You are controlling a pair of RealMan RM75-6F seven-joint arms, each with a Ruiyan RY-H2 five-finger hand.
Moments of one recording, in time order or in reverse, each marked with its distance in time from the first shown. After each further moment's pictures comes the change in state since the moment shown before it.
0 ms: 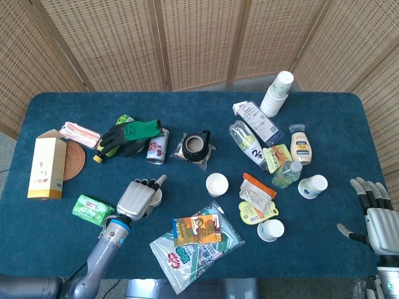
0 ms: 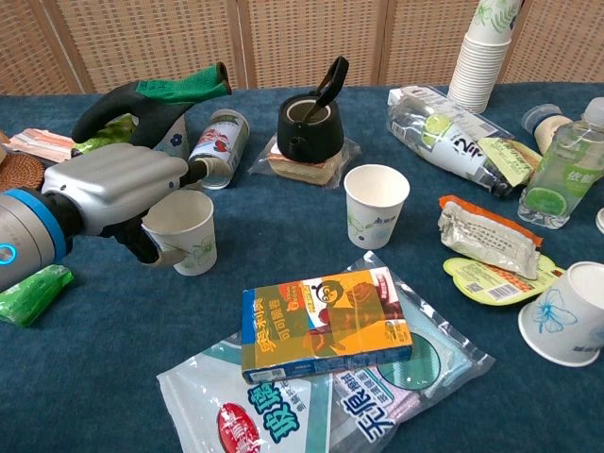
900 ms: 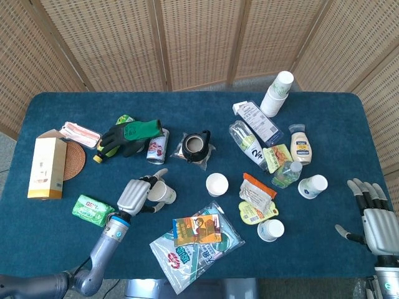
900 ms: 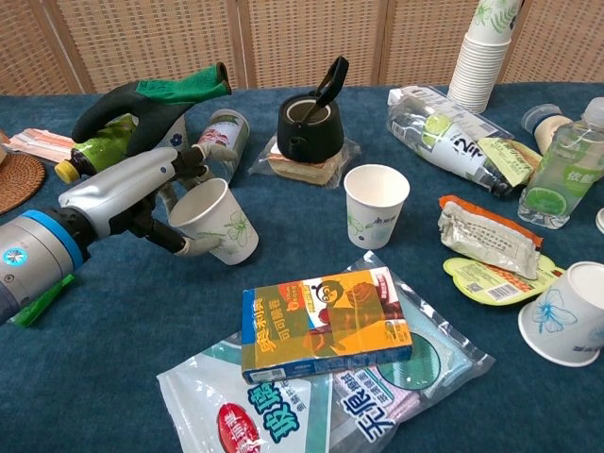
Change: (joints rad) left arm 0.047 -0.134 -0.001 0.339 0.257 -0.009 -0.754; right arm 0.003 -0.010 -0.004 0.006 0.003 -0.009 -0.018
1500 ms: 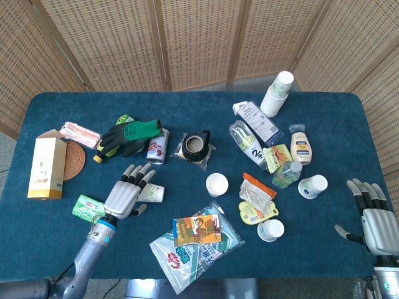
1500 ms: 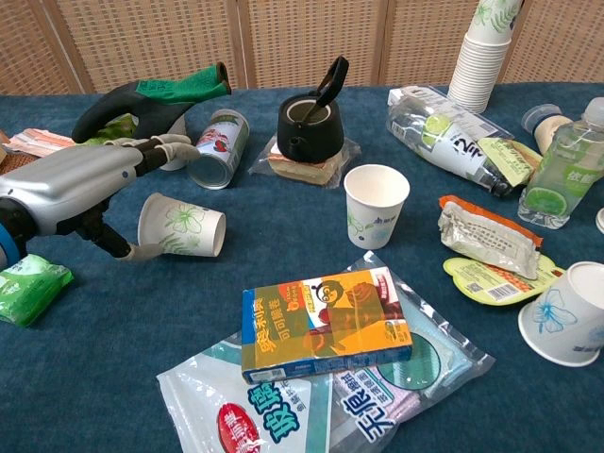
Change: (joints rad) left arm 0.032 0.173 0.040 -0.207 -0.047 0.033 0.376; right arm 0.001 -0.002 -0.002 -0.004 -0.003 -0.001 -0.008
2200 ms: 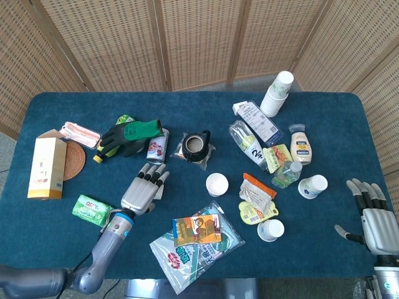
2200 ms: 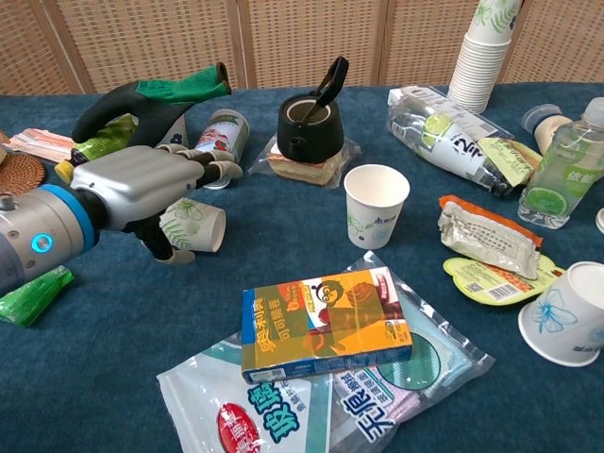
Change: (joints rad) left arm -0.157 -0.082 -0.068 -0.031 -0.288 -0.094 0.395; right arm 0.002 0.001 -0.001 0.005 0.000 -0.004 0.008
